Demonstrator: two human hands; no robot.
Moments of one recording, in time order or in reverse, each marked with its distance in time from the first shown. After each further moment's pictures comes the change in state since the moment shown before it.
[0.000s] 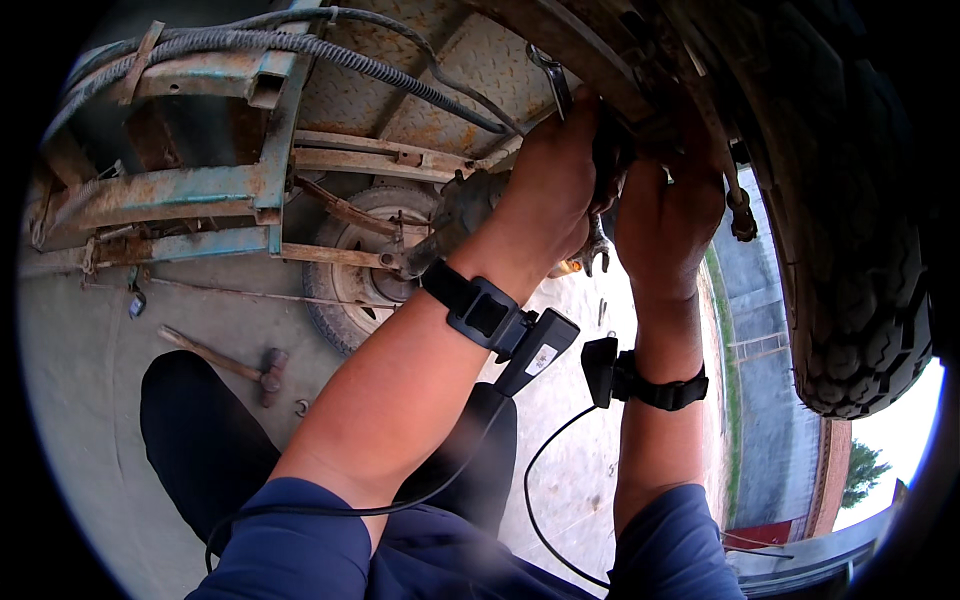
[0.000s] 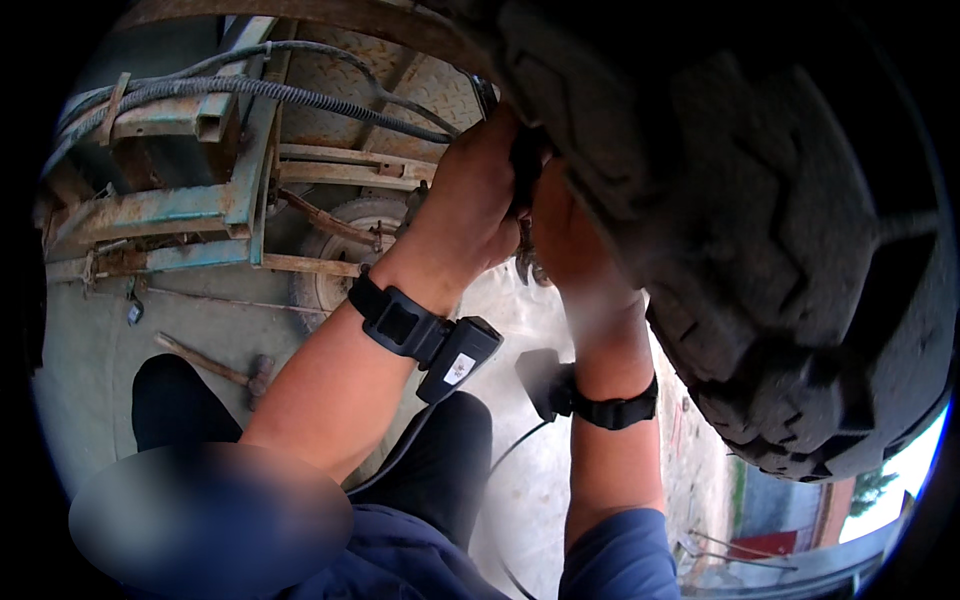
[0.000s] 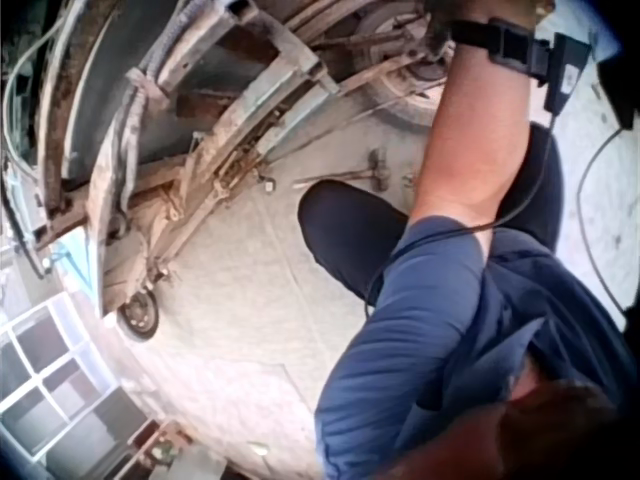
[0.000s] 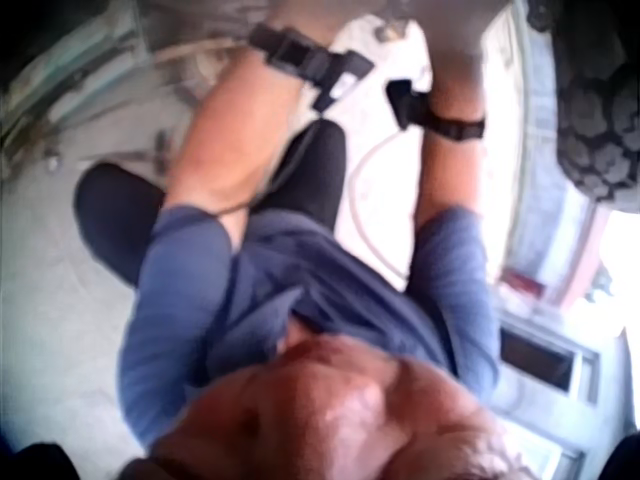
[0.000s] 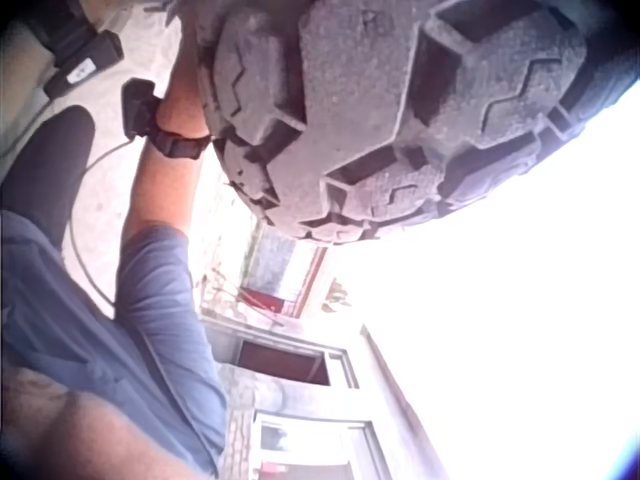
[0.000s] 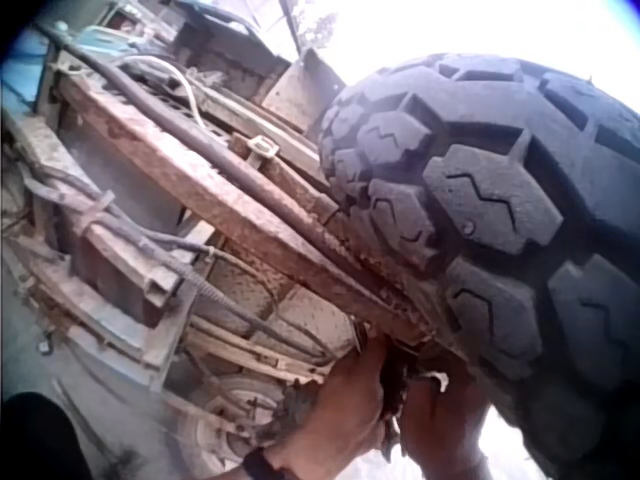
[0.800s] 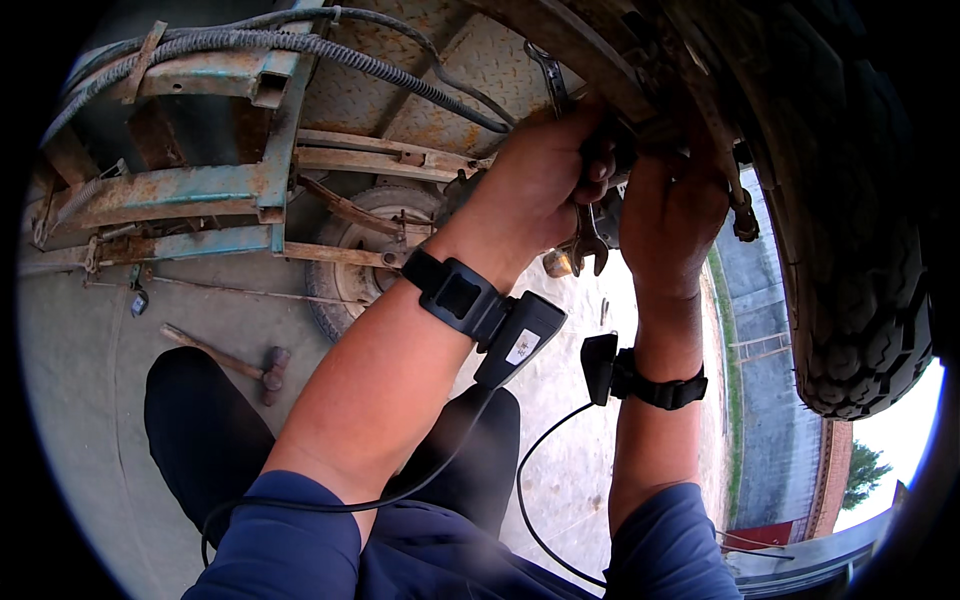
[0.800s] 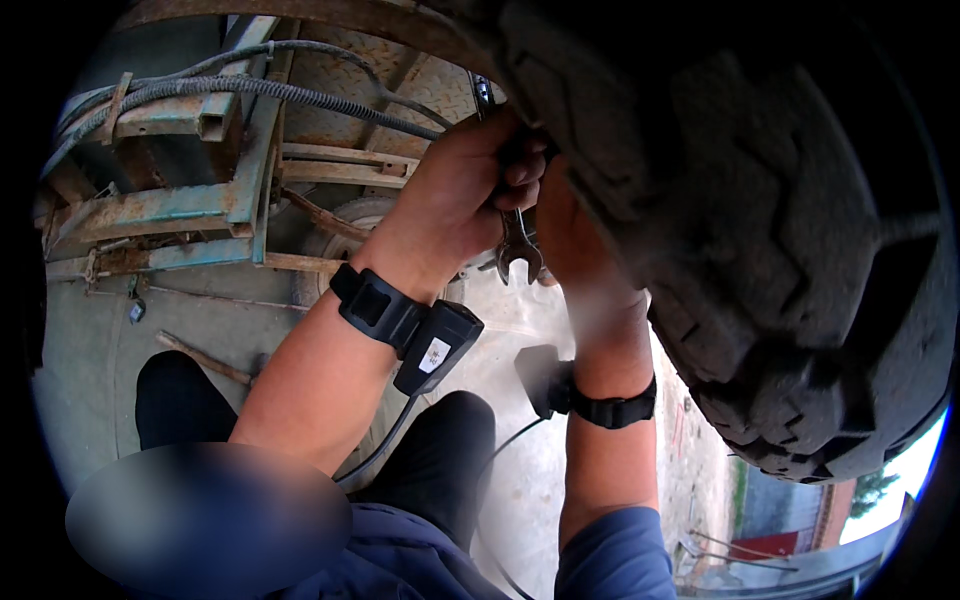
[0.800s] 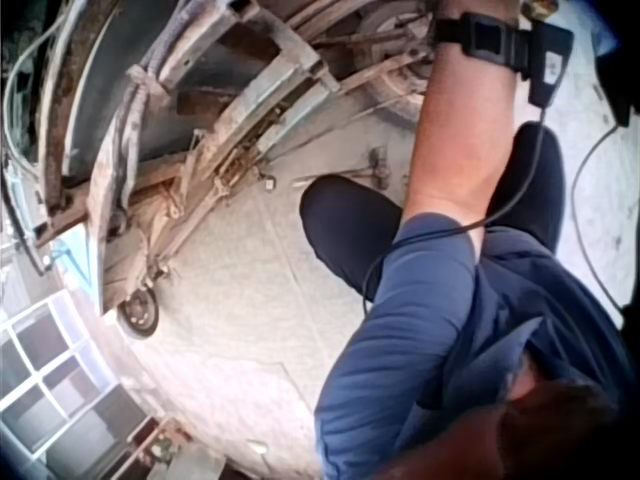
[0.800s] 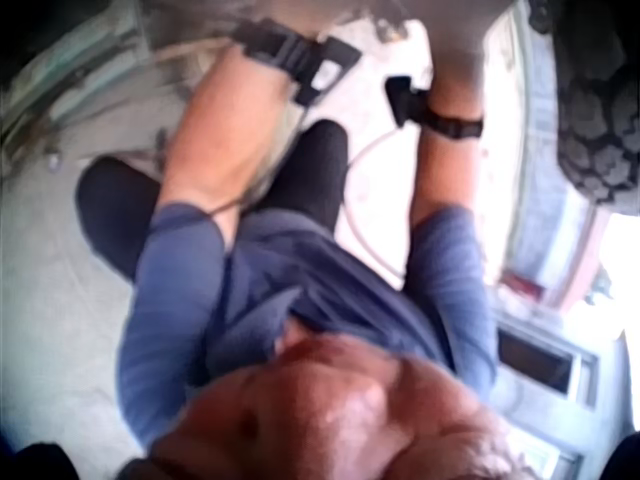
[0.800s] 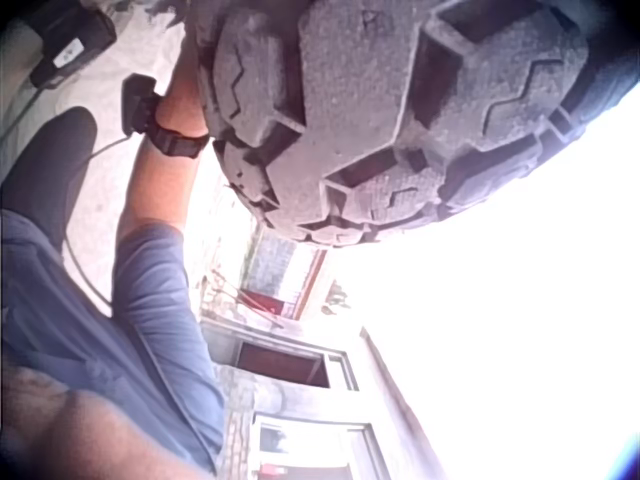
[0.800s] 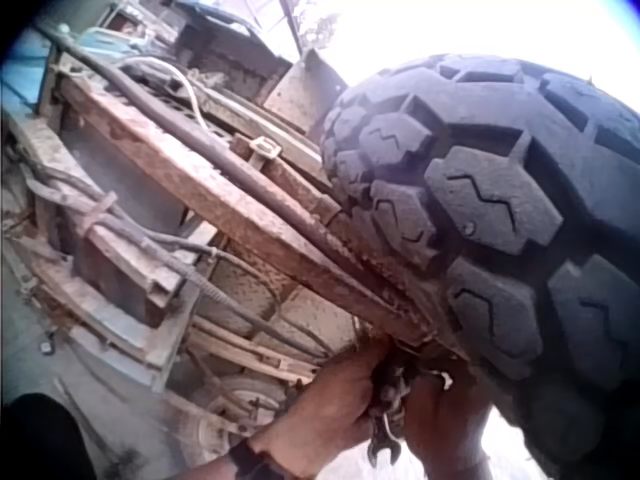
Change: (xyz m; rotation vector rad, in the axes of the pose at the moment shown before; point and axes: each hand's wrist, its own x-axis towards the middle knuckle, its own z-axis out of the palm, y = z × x) left_hand -0.003 0.017 -0.013 0.000 -0.149 -0.125; right_hand 0.004 0.000 0.000 -0.031 0.036 -0.036
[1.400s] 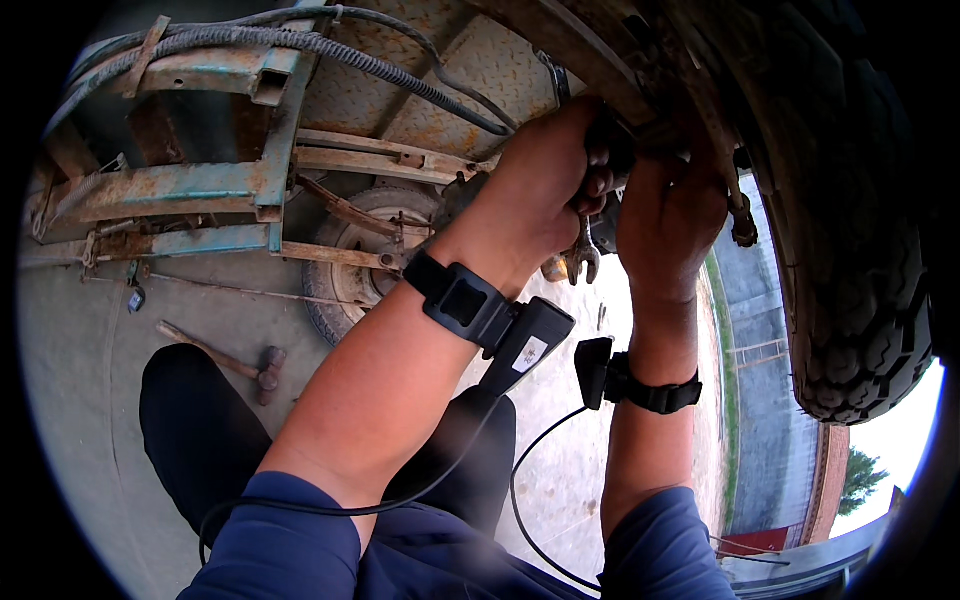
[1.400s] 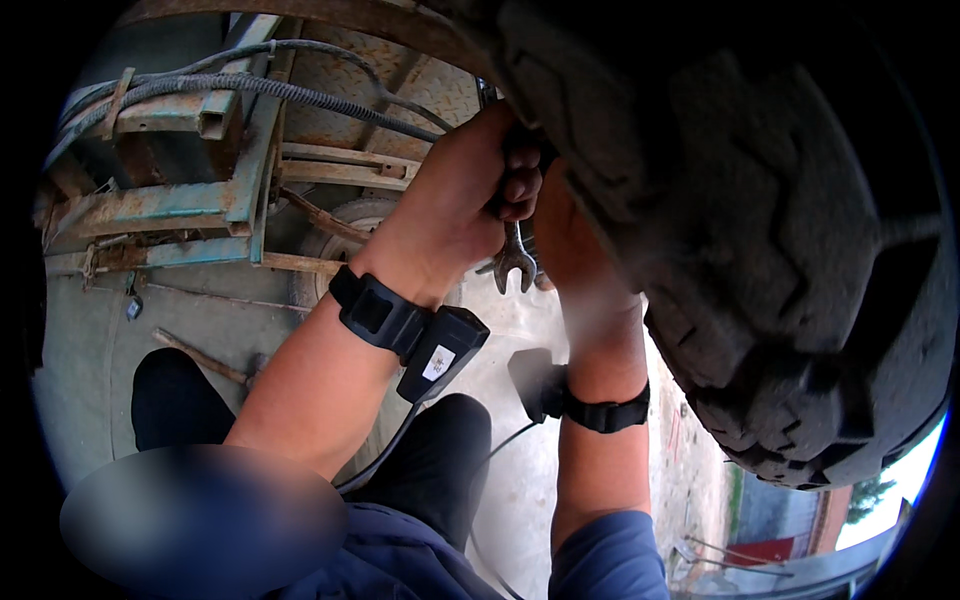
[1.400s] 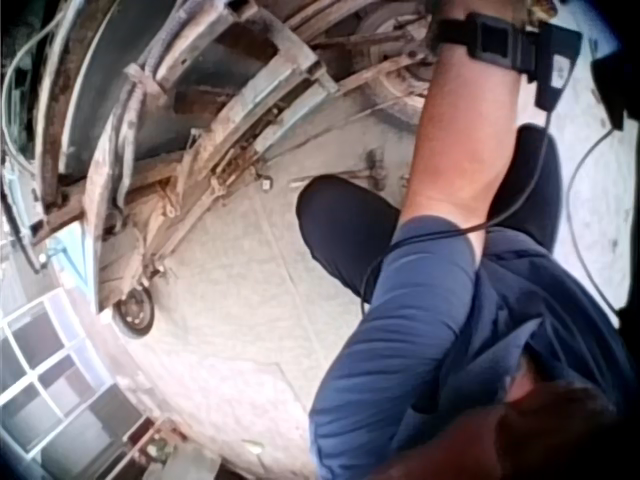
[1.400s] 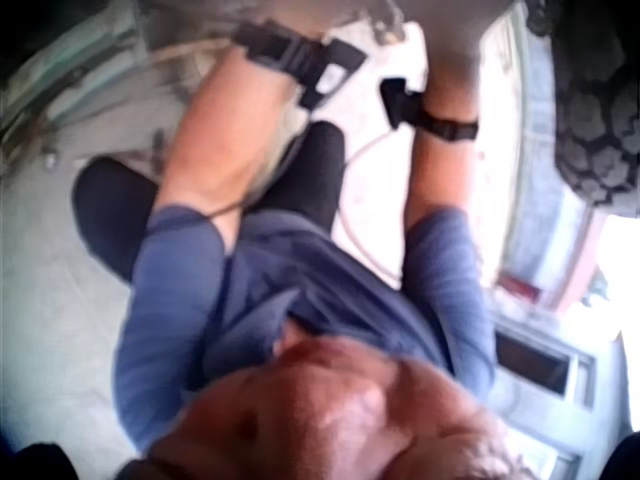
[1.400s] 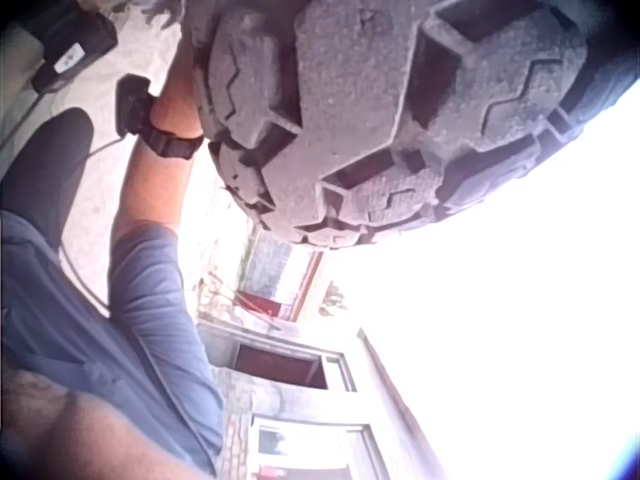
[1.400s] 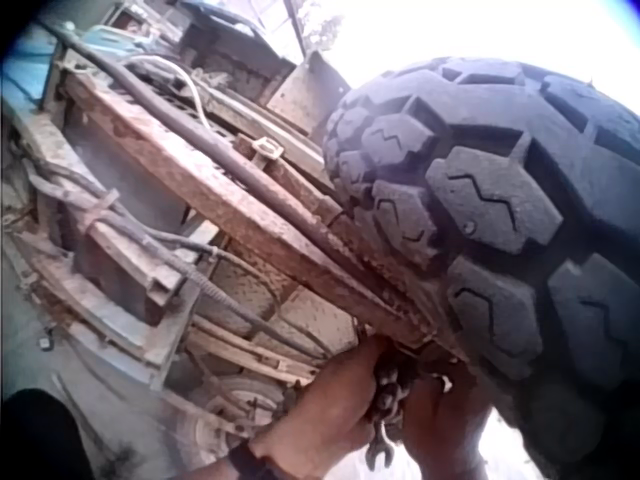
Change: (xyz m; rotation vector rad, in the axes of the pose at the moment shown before) left_hand -0.002 0.001 0.012 0.019 0.130 -0.034; right_hand -0.007 0.000 0.001 -0.063 -0.030 0.006
